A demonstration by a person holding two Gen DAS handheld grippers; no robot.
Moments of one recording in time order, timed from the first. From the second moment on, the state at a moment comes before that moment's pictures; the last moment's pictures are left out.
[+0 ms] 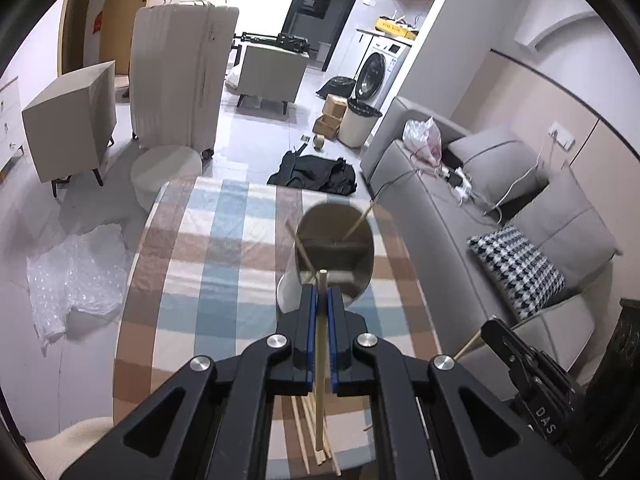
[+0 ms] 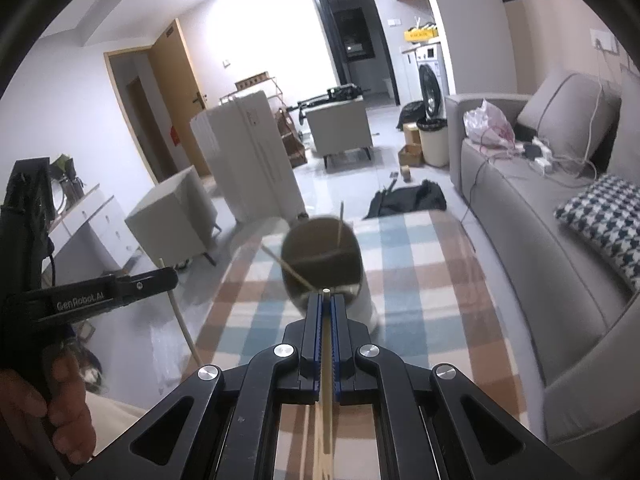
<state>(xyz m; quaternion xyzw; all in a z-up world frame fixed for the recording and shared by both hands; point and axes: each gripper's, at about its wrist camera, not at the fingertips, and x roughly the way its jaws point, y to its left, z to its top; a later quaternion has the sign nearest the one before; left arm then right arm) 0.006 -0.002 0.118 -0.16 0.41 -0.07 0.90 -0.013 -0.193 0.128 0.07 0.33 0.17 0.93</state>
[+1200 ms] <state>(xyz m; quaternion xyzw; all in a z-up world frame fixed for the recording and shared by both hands) 0.163 0.033 0.108 -0.23 0.32 -0.08 0.92 0.181 -0.134 0.169 0.02 0.25 0.21 0.95</state>
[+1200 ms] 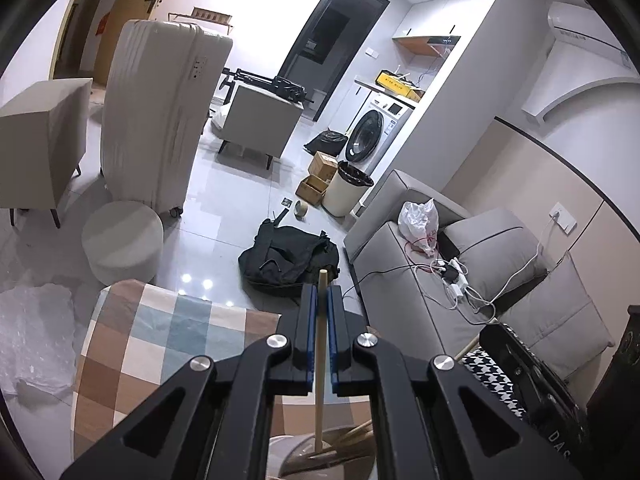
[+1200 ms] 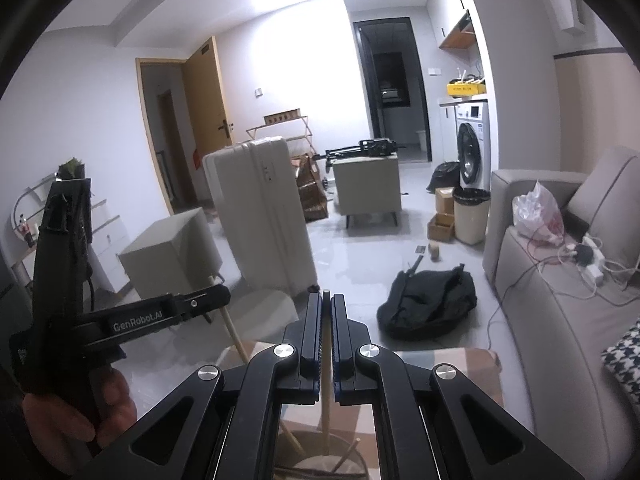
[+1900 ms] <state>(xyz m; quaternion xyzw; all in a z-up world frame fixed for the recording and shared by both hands) 0.147 0.024 0.115 -0.18 0.32 -0.10 0.93 0.170 -0.117 0.129 -0.01 0.29 0.23 0.93</state>
